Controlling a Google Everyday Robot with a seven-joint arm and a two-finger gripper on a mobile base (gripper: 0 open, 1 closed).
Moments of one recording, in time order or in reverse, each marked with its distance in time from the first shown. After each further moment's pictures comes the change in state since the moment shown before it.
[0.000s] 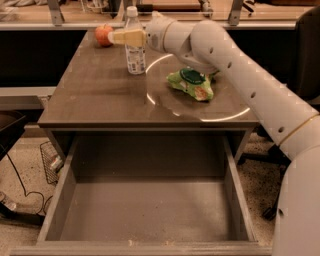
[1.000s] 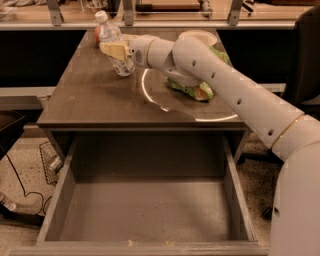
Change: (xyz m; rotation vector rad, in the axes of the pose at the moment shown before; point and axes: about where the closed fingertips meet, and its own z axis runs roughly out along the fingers) arm 0.045 0.048 0.025 -0.058 0.061 0.121
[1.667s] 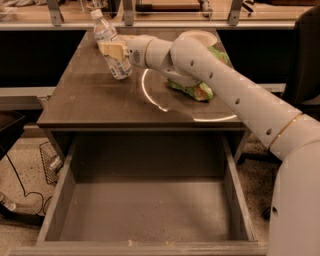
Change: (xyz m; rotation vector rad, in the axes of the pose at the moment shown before) arm 0.001 0.005 0.005 -0.009 0.001 0.001
